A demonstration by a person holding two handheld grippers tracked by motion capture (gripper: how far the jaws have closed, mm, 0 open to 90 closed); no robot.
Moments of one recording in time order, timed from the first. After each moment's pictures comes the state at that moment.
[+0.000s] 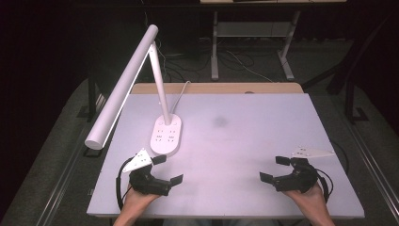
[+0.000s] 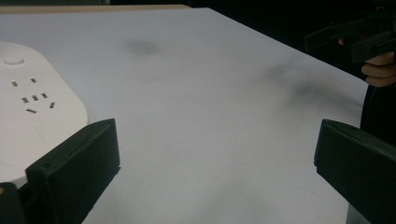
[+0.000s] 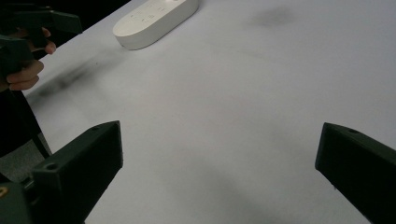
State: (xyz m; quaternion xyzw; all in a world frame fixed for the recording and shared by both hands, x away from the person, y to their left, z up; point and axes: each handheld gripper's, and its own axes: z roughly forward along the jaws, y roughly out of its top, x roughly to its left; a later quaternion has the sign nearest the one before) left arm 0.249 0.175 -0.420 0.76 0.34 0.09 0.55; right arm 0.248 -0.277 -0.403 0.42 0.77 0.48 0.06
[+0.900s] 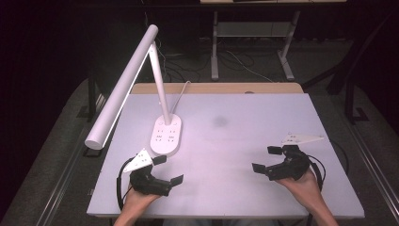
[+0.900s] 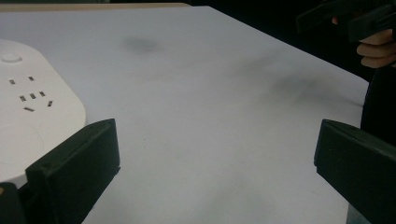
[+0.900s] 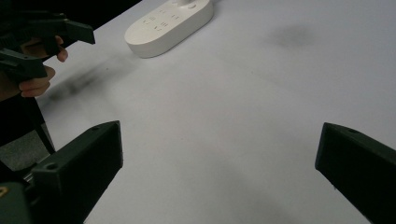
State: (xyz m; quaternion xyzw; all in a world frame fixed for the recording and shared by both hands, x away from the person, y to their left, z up) left arm 0.249 0.174 -0.421 0.76 0.34 0.09 0.55; right arm 0.273 -0.257 -0.380 0.40 0.79 0.46 0.05
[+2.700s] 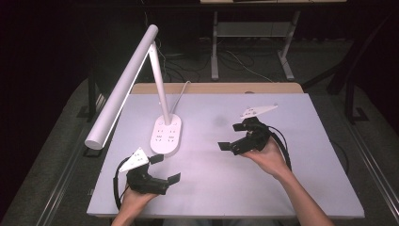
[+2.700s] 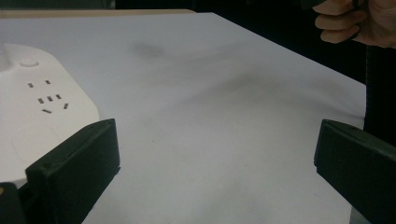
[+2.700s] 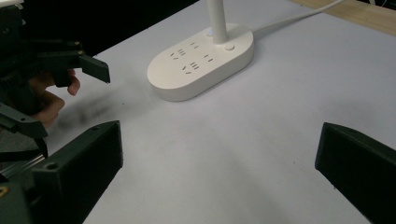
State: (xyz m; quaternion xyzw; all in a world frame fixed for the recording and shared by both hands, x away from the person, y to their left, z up) left arm 0.250 0.182 -0.418 0.75 0.34 0.09 0.56; right arm 0.342 -0.168 -0.349 0.32 0.83 0.46 0.03
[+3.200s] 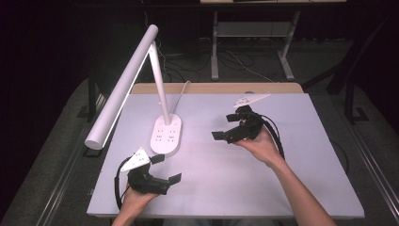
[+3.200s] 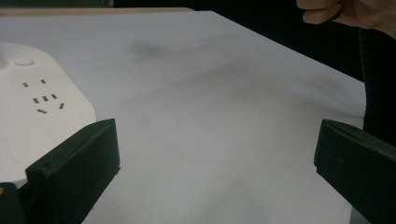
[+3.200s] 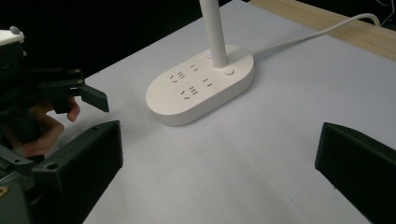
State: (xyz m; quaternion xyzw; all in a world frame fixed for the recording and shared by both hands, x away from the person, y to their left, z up) left arm 0.251 0.179 -0.420 0.75 0.34 0.09 0.56; right arm 0.369 -0.153 -0.337 0.31 0.82 0.47 0.02
